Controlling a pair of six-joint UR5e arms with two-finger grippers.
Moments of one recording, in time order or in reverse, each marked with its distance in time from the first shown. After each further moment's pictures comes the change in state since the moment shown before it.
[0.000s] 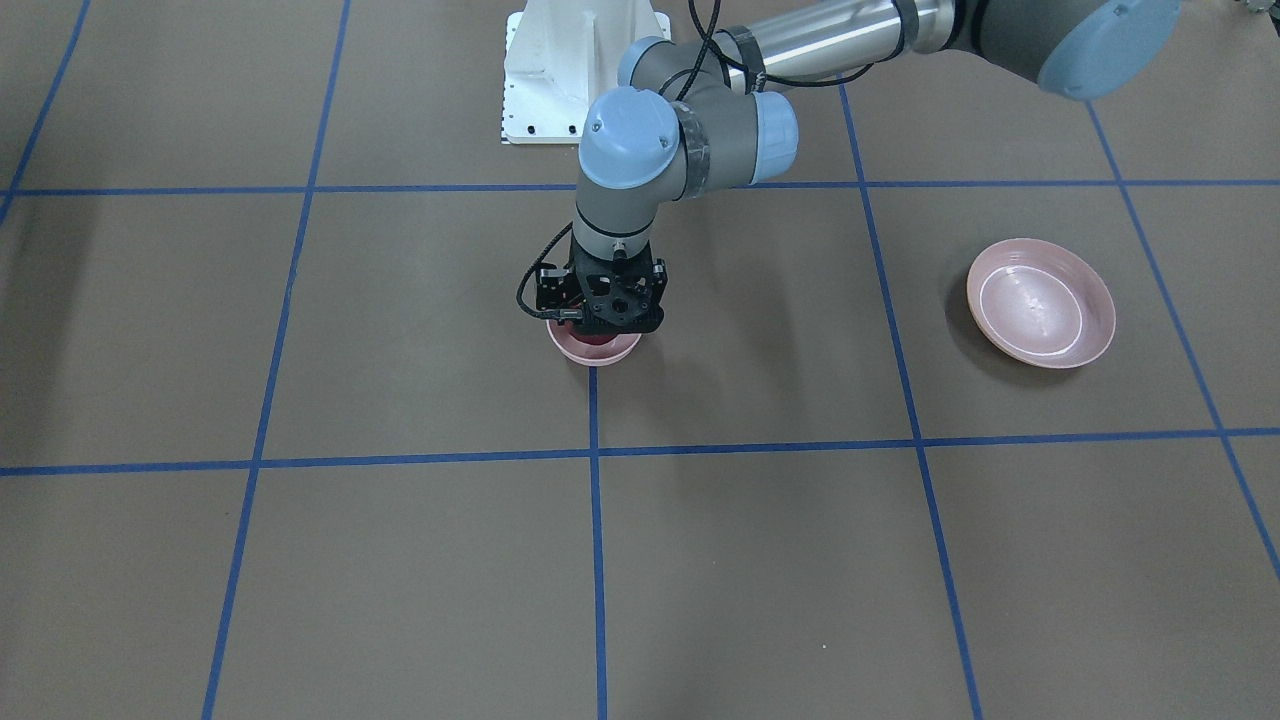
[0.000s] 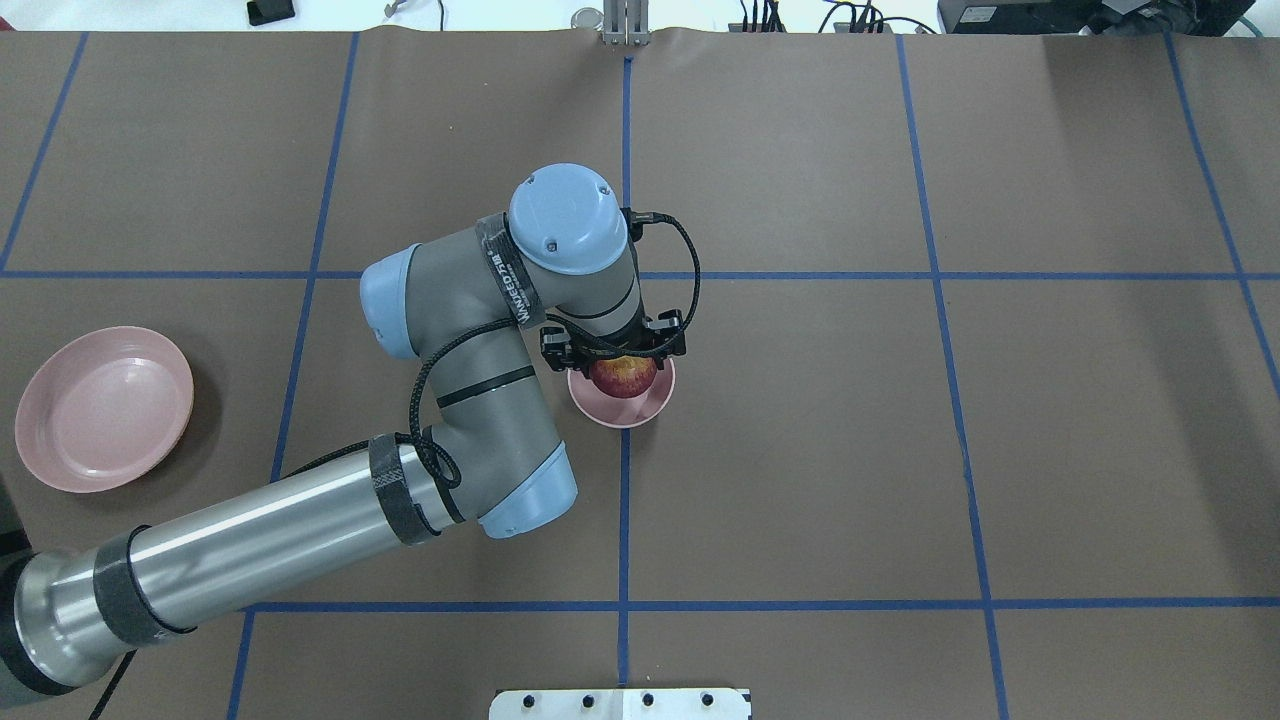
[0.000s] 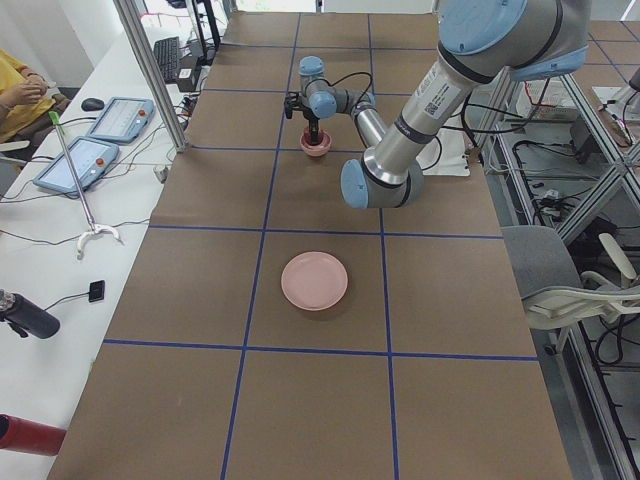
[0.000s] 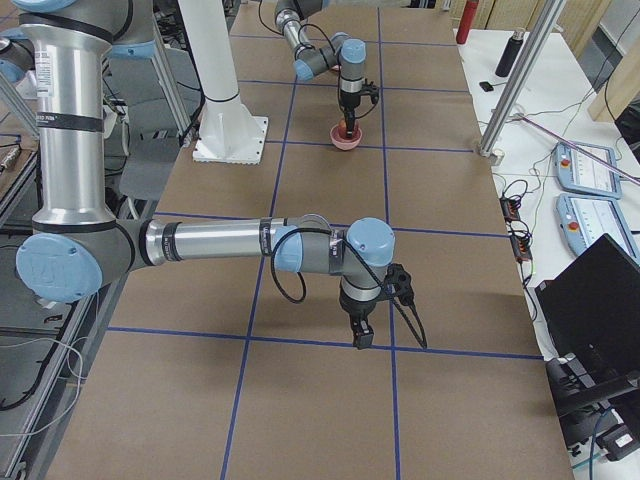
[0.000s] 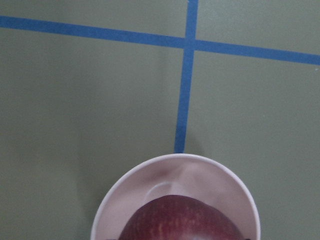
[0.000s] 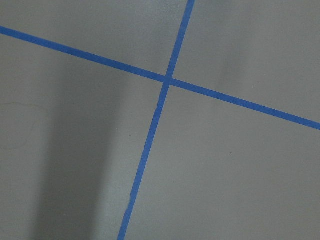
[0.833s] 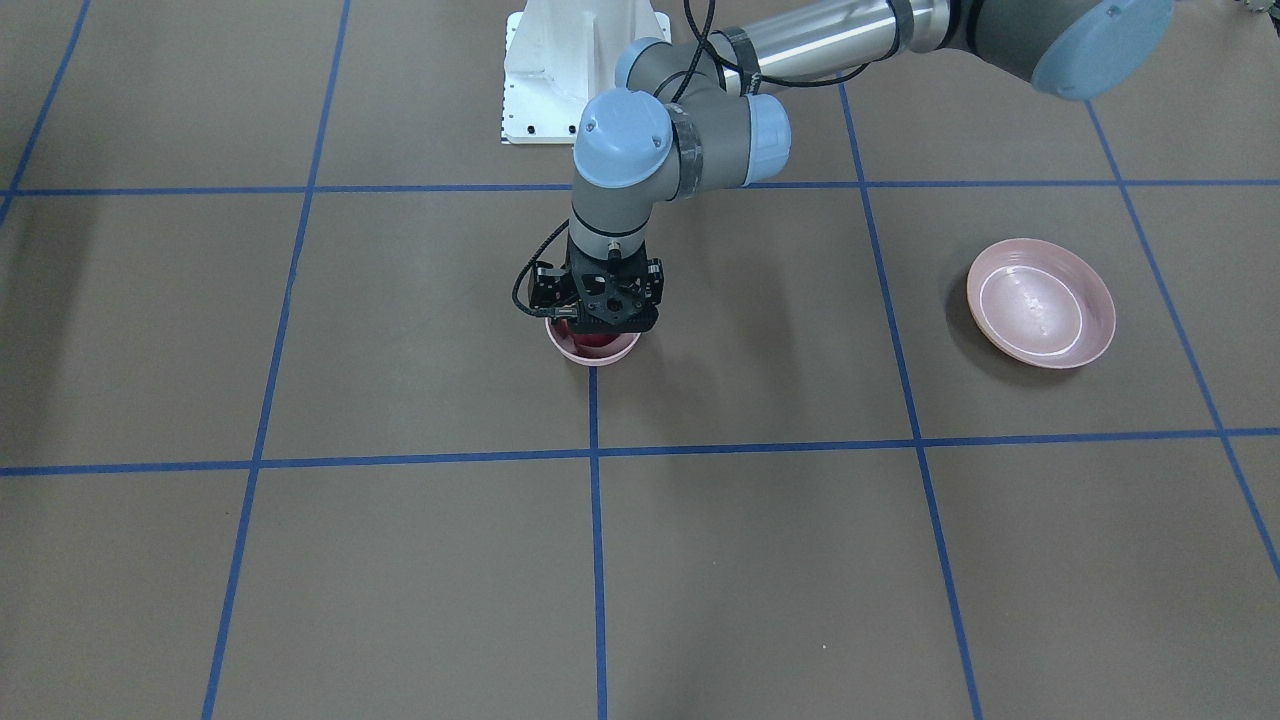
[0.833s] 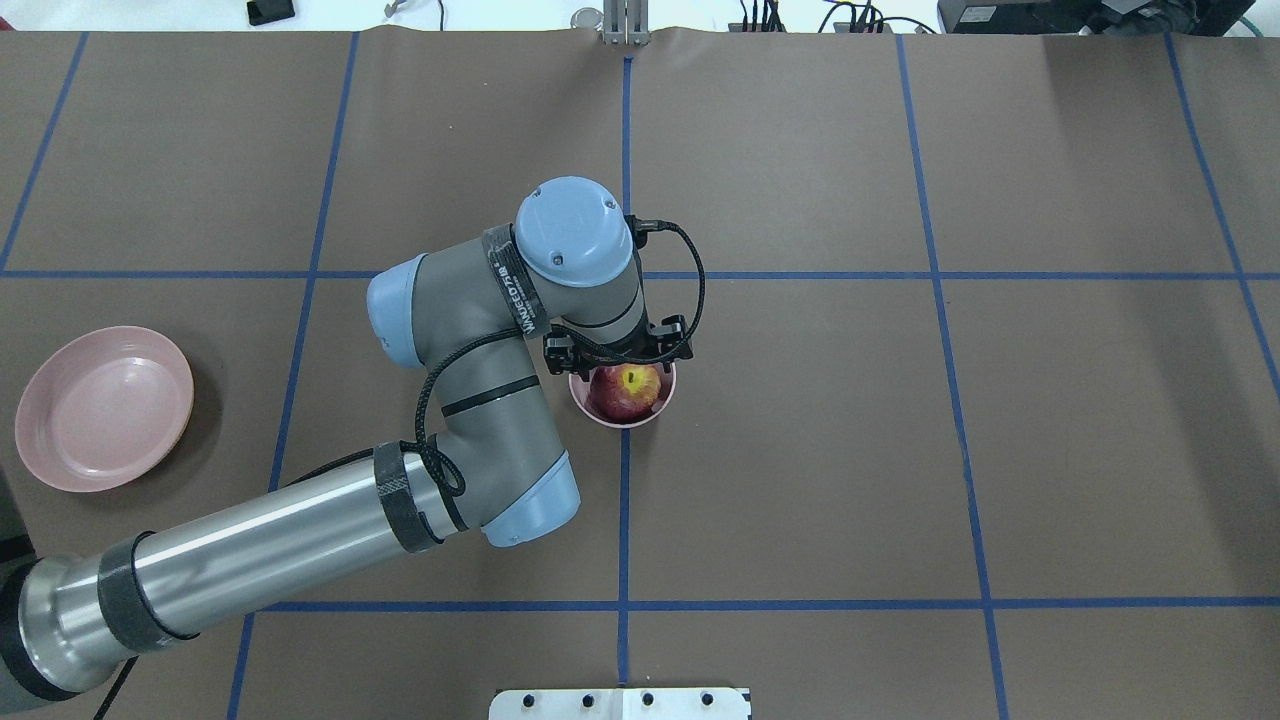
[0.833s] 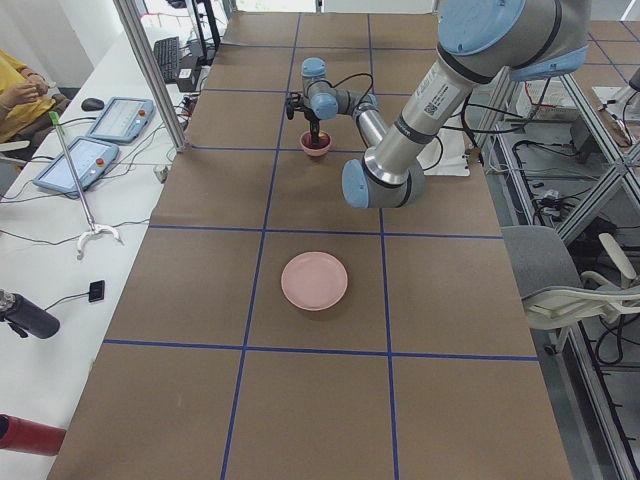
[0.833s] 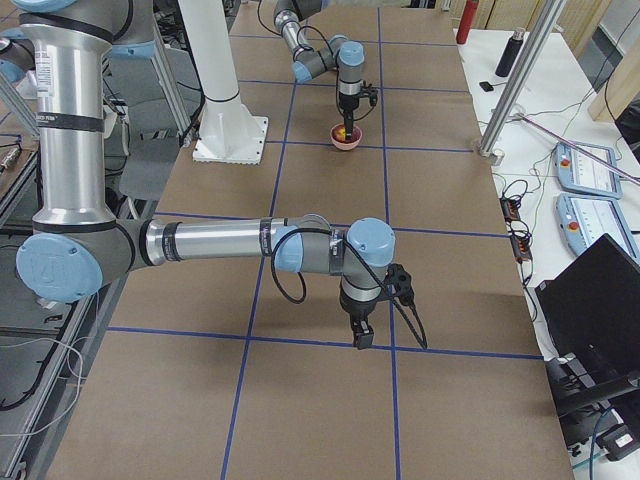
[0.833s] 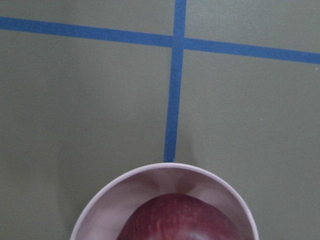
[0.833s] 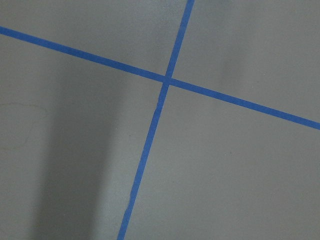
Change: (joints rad) left arm 0.009 0.001 -0.002 -0.005 0.016 0.005; right arm 0.000 0.000 -0.001 0.000 0.000 0.000
